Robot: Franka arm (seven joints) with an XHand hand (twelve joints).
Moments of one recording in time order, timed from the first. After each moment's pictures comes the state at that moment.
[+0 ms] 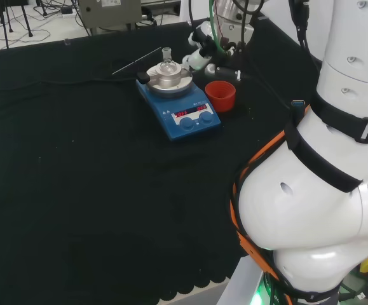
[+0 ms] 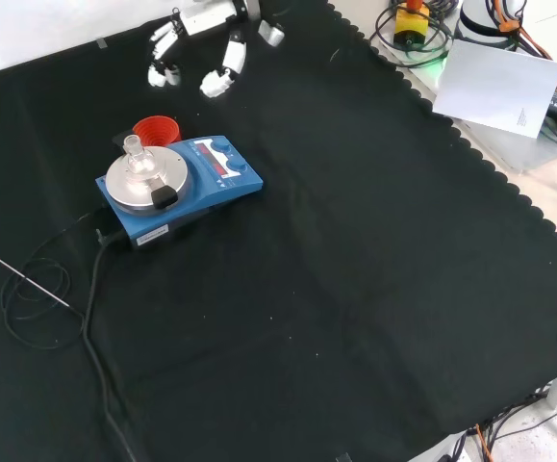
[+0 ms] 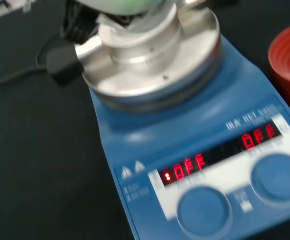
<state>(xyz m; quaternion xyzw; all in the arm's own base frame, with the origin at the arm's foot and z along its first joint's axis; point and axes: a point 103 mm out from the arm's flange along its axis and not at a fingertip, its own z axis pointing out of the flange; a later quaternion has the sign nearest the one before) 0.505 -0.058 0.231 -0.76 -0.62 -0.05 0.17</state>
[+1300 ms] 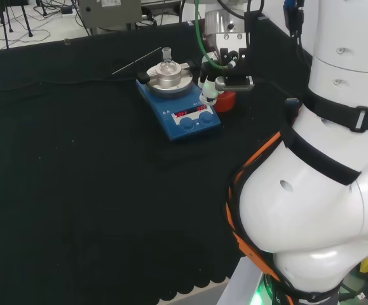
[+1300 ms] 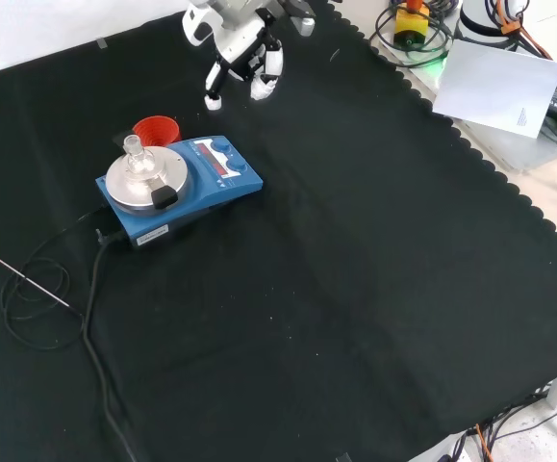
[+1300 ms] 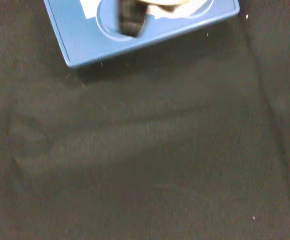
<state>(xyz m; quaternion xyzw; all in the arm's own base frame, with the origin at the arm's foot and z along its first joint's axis) 0.438 -0.055 0.211 -0.73 -0.61 0.19 0.25</state>
